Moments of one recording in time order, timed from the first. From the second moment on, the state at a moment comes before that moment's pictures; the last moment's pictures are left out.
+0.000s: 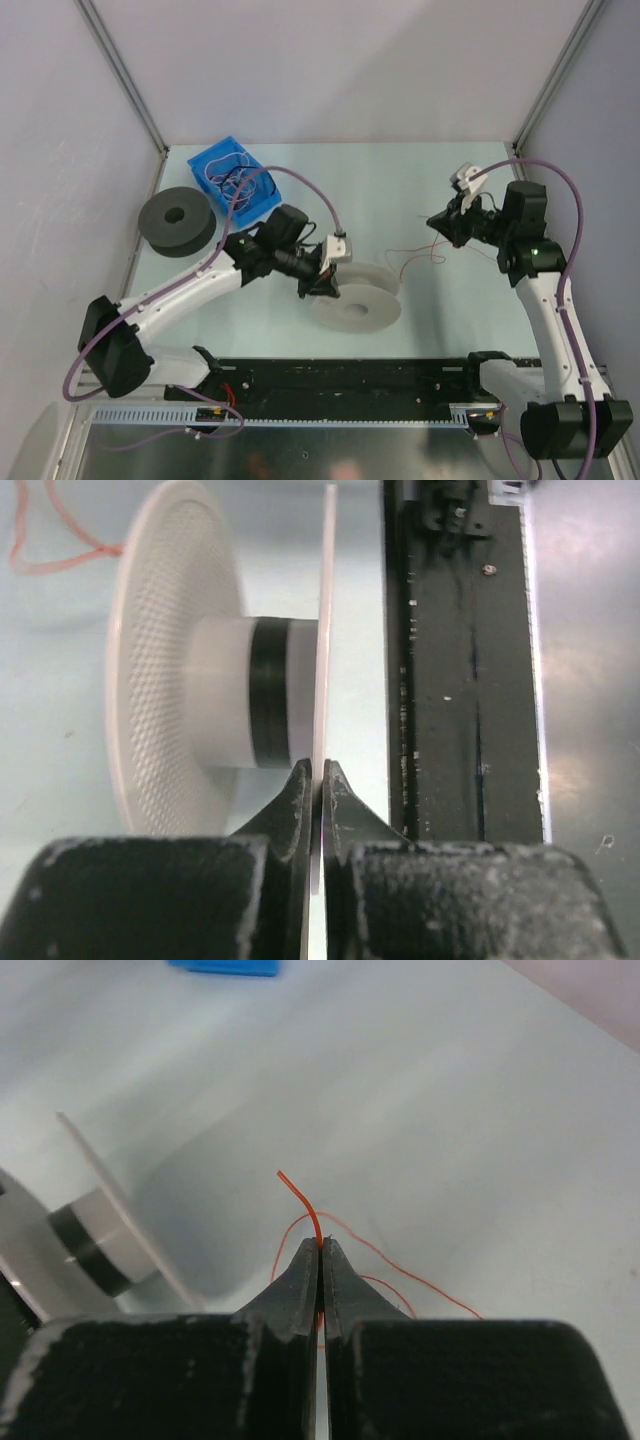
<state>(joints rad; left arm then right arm) -0.73 1.34 1.08 -0.55 0.75 0.38 0.00 1.01 1.04 -0.50 -0.74 -0.34</state>
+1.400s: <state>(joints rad) -0.76 1.29 1.29 -0.62 0.57 0.53 0.61 0.83 0.73 -0.21 -0.56 -0.37</state>
